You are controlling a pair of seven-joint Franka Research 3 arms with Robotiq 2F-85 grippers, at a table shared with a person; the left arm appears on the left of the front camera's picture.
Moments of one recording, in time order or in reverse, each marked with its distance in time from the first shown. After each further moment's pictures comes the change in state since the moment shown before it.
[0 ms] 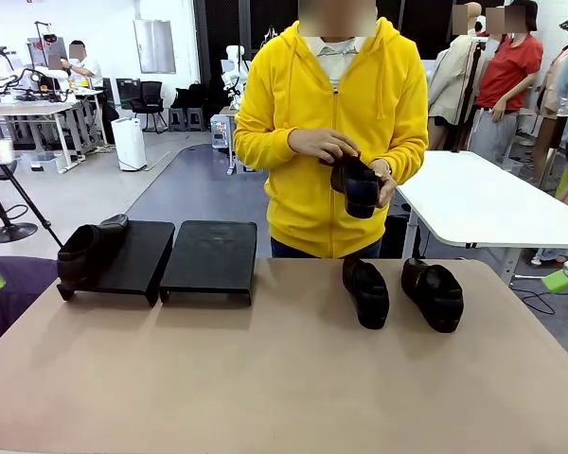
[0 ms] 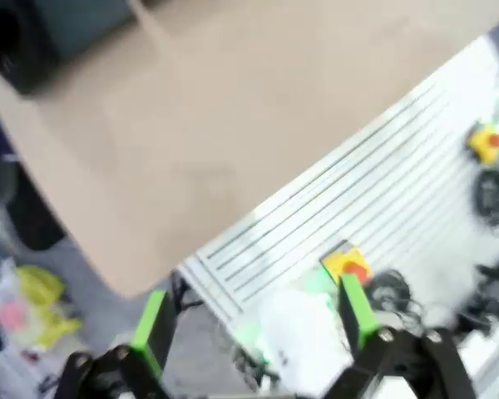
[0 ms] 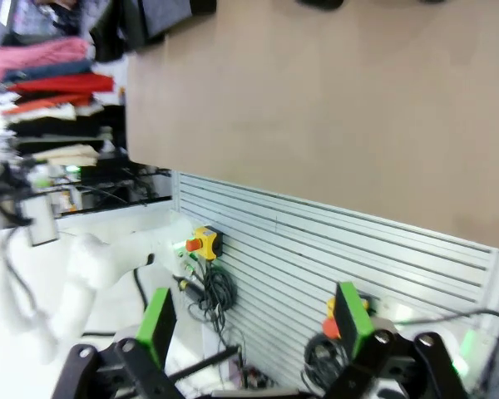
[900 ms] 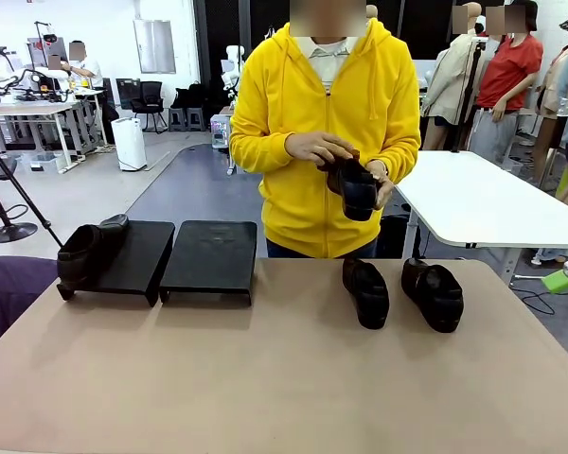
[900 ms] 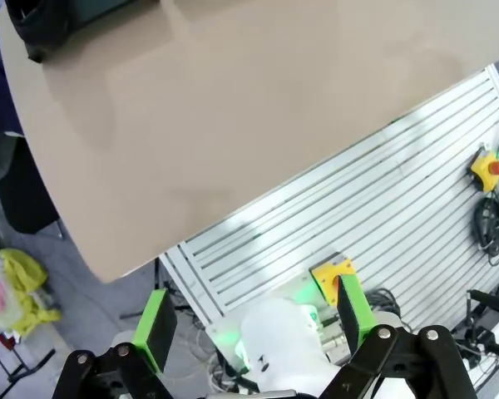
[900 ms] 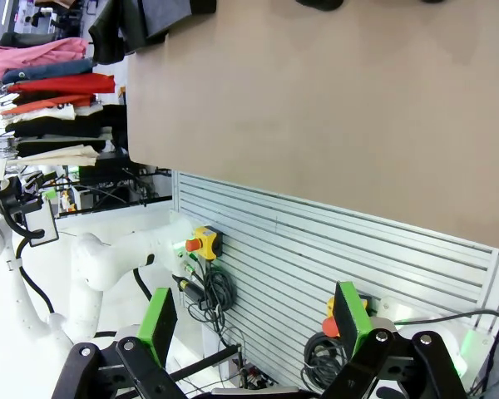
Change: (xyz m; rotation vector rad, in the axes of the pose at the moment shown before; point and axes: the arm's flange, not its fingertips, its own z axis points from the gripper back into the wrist) left arm -0.033 -0.008 -0.006 0.011 -0.056 0.085; right arm 0.000 0.000 0.000 0.000 0.000 0.000
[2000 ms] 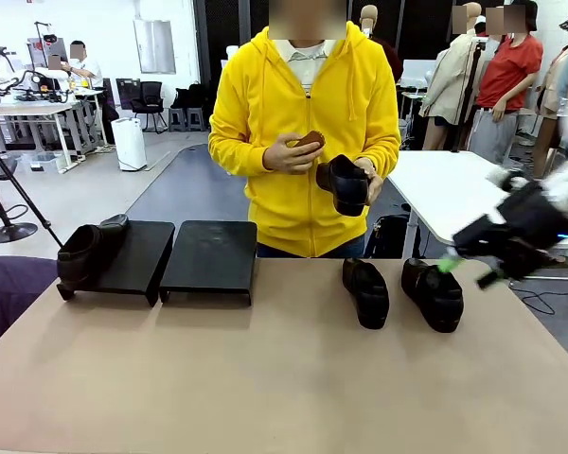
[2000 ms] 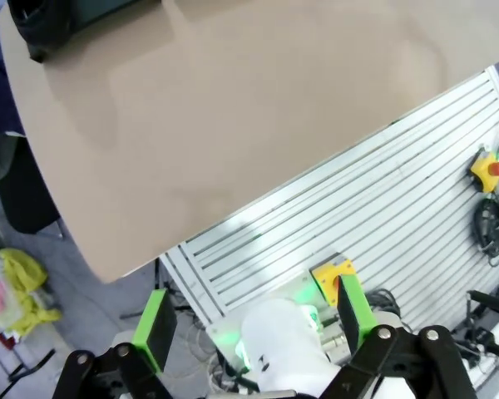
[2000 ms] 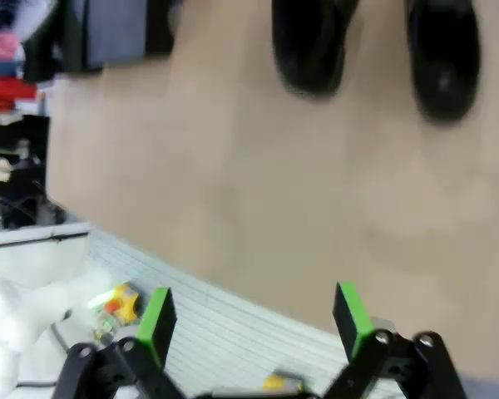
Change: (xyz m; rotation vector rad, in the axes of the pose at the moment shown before) left arm 0.000 0.001 0.001 0.000 -0.002 0.002; right arm 0.114 0.060 -0.107 -0.287 -0.067 0.190
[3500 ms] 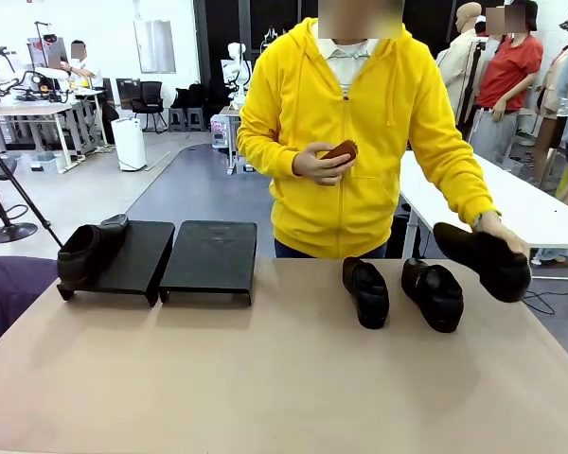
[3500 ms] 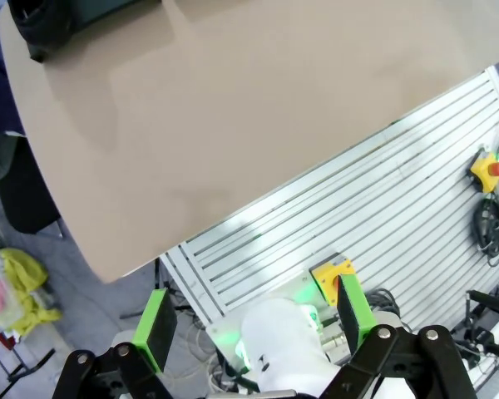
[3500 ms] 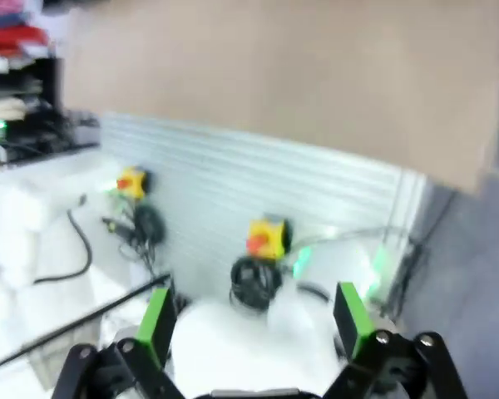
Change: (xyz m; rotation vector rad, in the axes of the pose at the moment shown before) left arm 0.000 0.000 0.000 -0.001 0.001 0.001; right arm -0.135 -0.076 0.225 0.050 0.239 -0.090
